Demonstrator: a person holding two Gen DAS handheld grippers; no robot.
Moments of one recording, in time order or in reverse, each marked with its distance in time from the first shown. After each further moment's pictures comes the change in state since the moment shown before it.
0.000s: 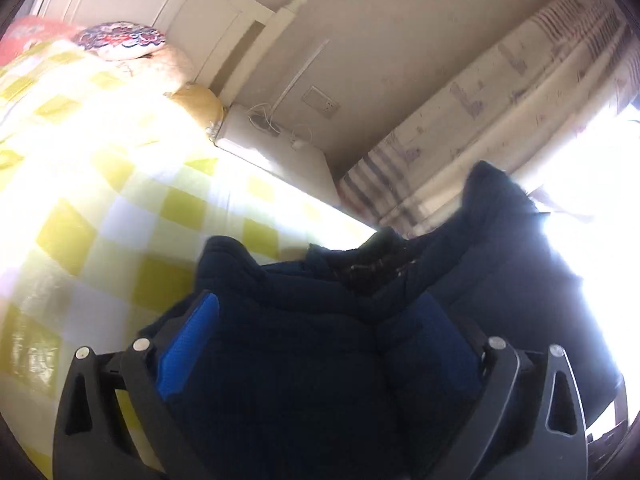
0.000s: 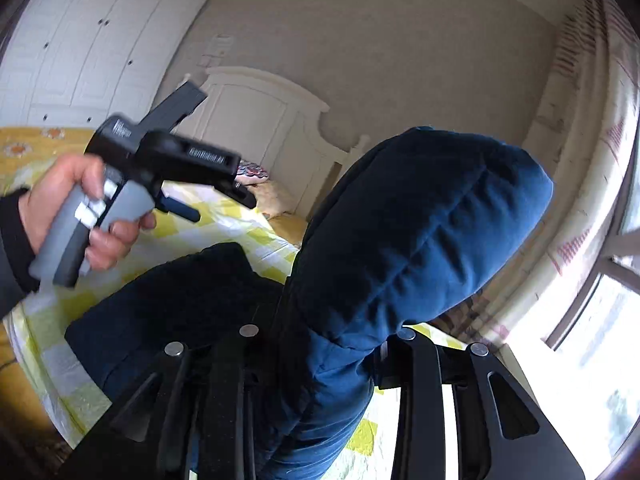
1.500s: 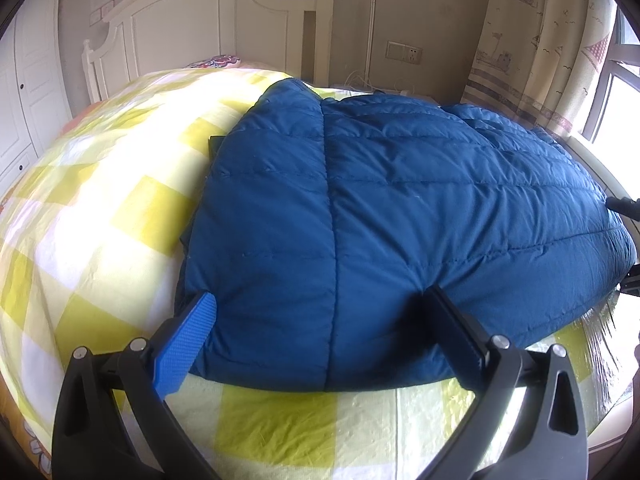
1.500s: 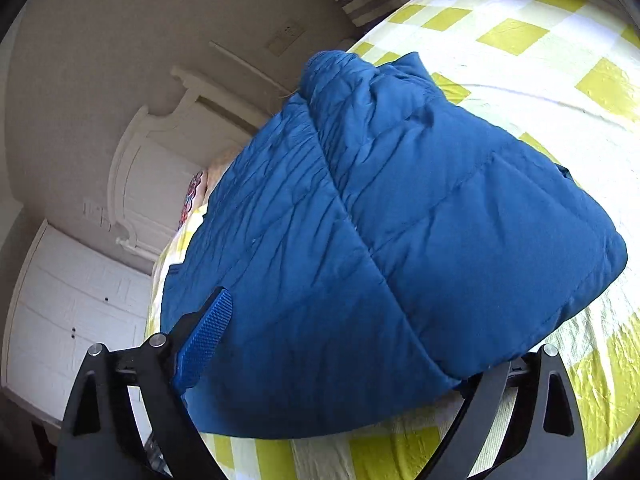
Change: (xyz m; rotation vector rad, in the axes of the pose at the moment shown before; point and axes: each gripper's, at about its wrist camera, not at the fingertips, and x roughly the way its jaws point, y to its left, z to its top) left arm 0.006 0.009 -0.144 0.333 0.037 0.628; right arm 0.114 -0.146 -0.231 1.649 0.395 0.267
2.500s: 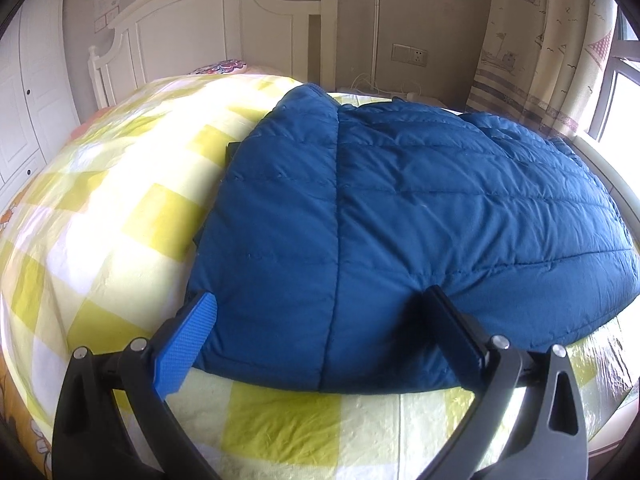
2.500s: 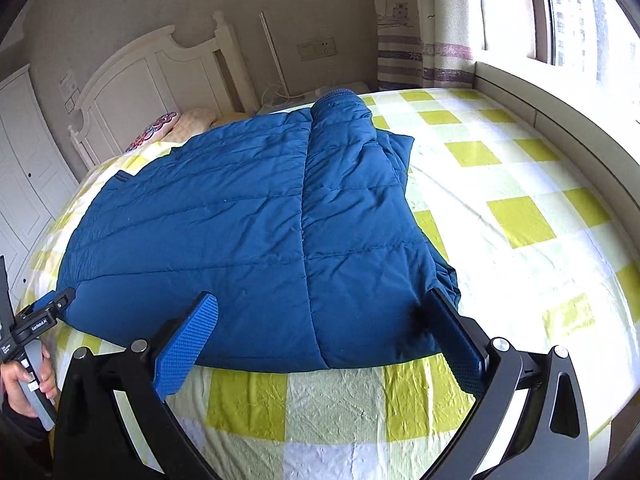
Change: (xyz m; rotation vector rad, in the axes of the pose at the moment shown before) left arm -0.004 0.003 0.004 0.004 -0.012 0.034; right arm -0.091 -0.001 -0.051 -0.535 -0.070 -0.253
